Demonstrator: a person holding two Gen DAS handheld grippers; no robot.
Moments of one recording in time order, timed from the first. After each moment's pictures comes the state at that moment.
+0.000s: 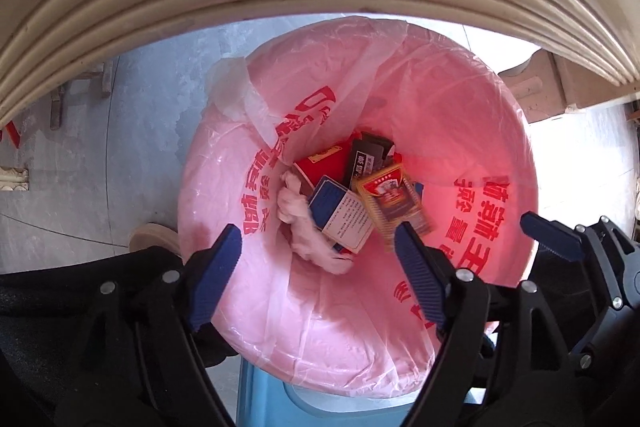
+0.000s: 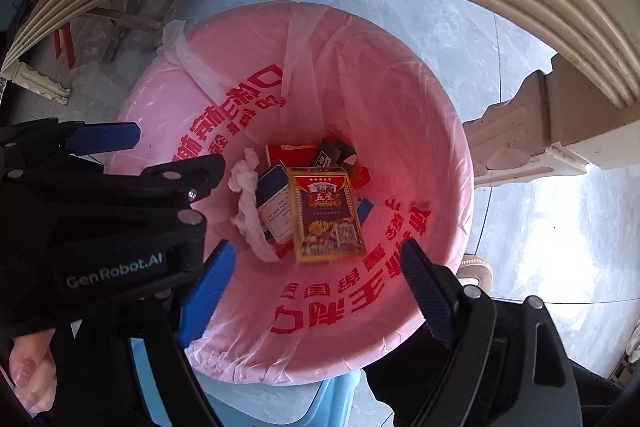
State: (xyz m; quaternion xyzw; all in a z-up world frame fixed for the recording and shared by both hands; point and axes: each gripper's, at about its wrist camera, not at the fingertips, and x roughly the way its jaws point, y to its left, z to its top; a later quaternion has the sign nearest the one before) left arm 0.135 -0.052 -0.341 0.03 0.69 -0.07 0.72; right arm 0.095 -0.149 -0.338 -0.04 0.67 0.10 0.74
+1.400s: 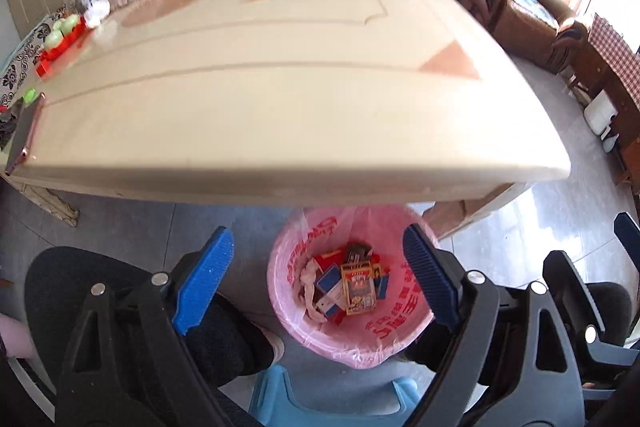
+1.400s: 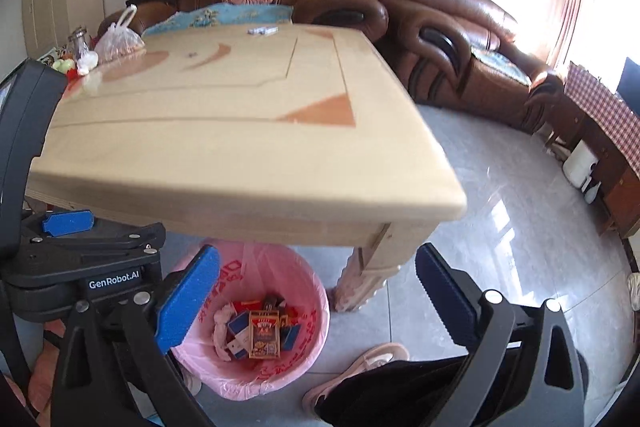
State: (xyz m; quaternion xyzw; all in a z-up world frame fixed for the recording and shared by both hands) left arm 0.071 -0.037 -0.107 0.00 0.49 -0.03 0.87; right arm 0.006 -0.184 -0.080 -0.02 0.36 -0.04 0.93
